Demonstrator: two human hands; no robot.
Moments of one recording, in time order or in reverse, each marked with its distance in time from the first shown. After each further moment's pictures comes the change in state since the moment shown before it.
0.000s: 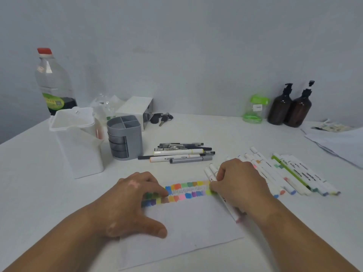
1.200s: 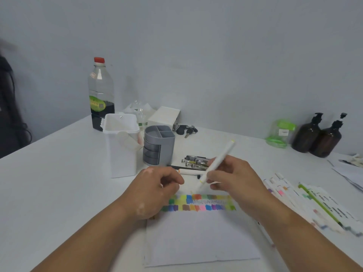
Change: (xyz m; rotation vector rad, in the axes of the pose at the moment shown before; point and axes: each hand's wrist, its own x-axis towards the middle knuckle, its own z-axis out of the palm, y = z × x) left_hand 0.007 -0.026 -0.006 -0.424 0.467 -0.102; right_hand 0.010 -0.068 -0.004 1.012 -0.250 -0.225
